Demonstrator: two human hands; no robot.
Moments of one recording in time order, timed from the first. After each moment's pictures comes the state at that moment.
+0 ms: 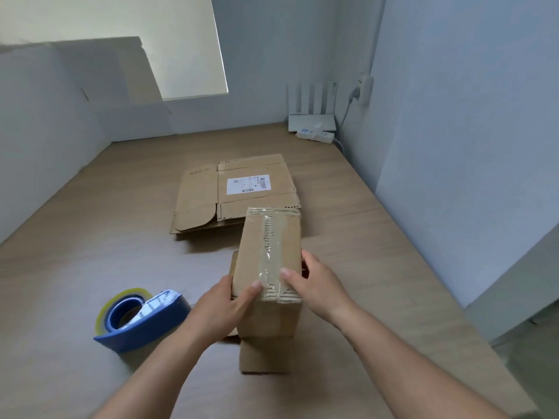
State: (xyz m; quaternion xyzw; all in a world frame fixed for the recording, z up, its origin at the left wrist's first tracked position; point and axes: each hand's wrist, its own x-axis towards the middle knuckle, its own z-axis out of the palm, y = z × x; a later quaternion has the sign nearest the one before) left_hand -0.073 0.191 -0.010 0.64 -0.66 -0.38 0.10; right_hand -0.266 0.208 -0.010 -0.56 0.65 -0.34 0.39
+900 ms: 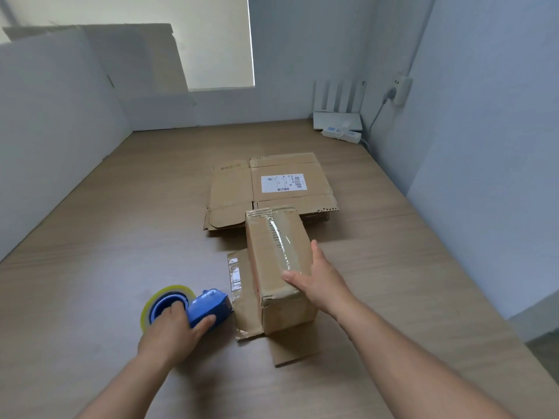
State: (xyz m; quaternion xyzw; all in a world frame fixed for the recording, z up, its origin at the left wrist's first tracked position) left_hand 0.089 0.162 -0.074 0.75 -0.64 -0.17 -0.02; right_hand -0.190 0.159 -0.024 -0.53 0.72 -0.25 0.38
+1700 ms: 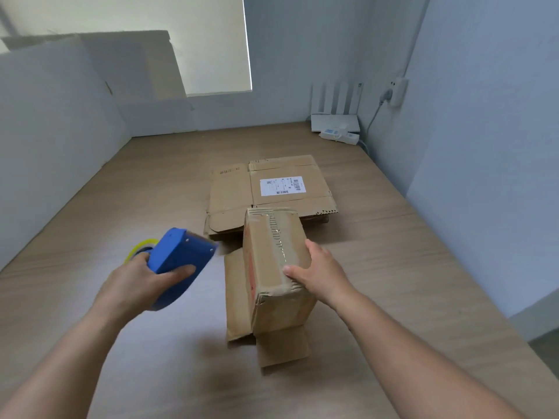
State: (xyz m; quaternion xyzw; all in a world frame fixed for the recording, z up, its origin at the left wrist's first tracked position) left_hand 0.113 0.128 0.035 0.75 -0.60 -0.24 0.17; right_hand -0.191 0.145 -0.013 -0.57 0.72 -0.24 0.32
